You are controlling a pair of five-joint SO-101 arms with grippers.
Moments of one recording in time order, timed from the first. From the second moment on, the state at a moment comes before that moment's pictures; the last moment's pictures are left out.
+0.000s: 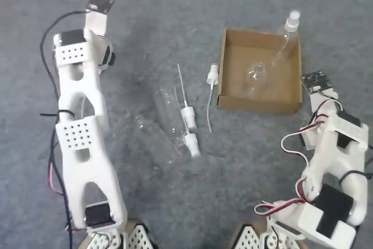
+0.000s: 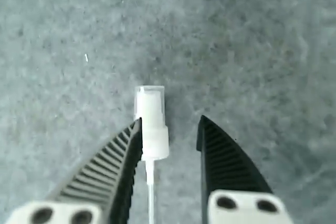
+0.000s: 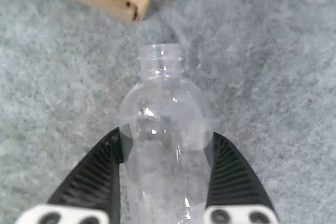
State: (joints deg) left arm -18.0 60.2 -58.3 79.3 -21.8; right arm 25.9 -7.3 43.0 46.4 43.8
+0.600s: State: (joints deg) left arm -20.0 75.3 -78.3 86.1 -21.6; right arm 25.9 -7.3 43.7 46.4 44.2
